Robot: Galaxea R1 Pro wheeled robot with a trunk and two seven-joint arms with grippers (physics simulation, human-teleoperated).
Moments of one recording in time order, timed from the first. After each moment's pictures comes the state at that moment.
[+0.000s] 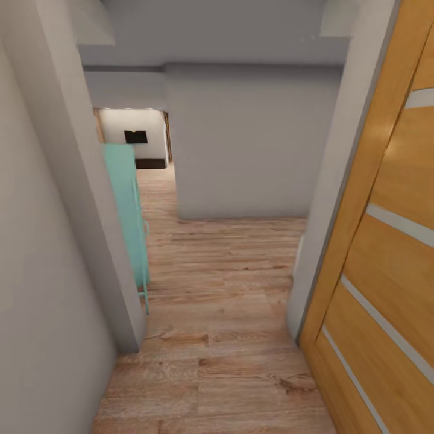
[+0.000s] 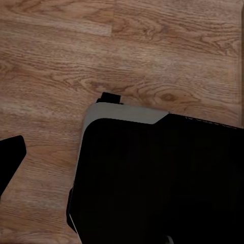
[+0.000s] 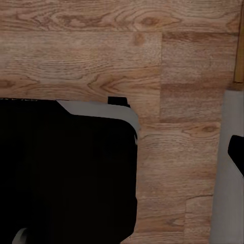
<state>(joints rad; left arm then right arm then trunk) -0.24 -0.04 -0.02 0.00 0.22 -0.04 0.10 -0.21 0.05 0.69 0.03 -0.61 -0.12 -0.12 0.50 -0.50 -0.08</state>
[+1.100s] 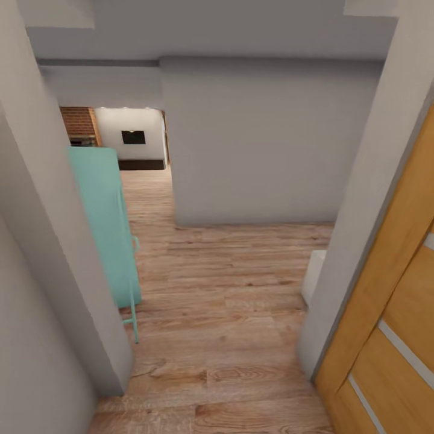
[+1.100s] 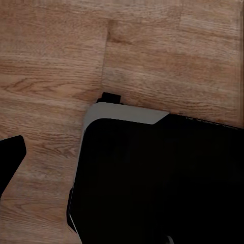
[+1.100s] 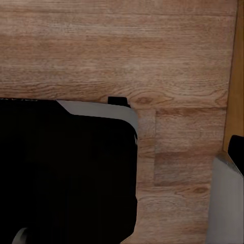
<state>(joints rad) -0.24 -0.04 -0.02 0.00 0.22 -0.04 0.10 -0.21 0.05 0.69 0.03 -0.61 -0.12 -0.12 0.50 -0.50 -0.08</state>
